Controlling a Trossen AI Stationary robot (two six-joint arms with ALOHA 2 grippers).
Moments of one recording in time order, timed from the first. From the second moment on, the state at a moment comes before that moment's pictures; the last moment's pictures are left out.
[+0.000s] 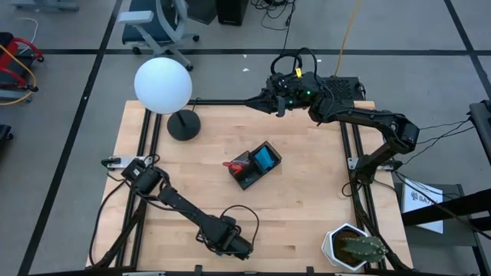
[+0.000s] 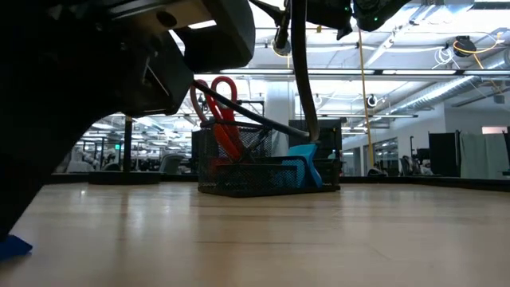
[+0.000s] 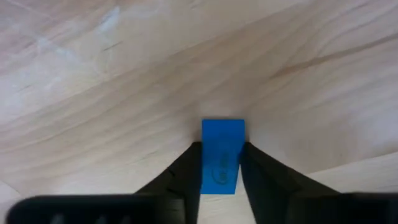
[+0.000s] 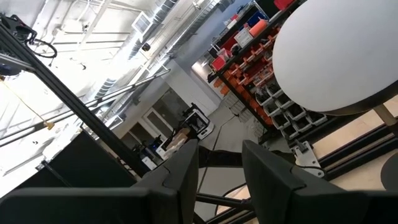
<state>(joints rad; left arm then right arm) -0.58 2.30 1.73 -0.94 0.25 -1.78 -0.47 1.54 1.17 0.60 -0.66 0.90</state>
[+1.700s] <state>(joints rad) -0.44 2.22 2.01 -1.32 -0.10 -1.32 -0.47 1.54 1.17 0.59 -0.65 0.90</state>
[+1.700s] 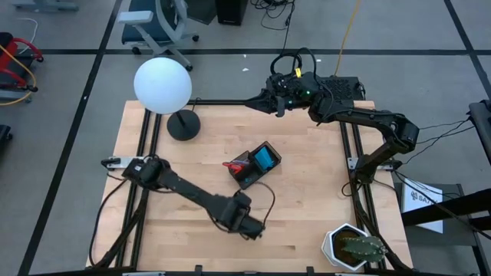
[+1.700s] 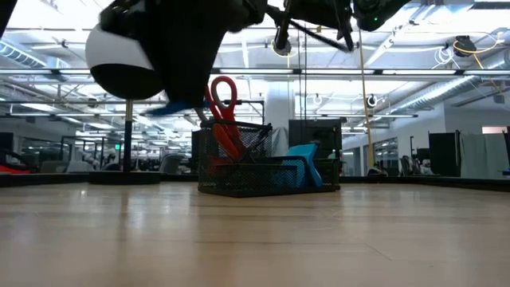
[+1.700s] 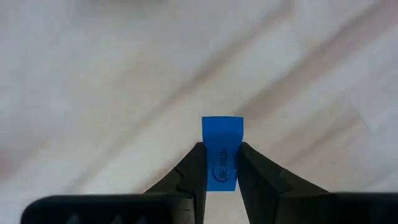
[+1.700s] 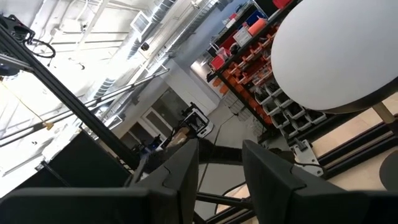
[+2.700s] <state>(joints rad) -0.19 2.09 2.01 -1.27 -0.26 -0.78 -0.47 1.54 1.17 0.57 -0.65 0.90</state>
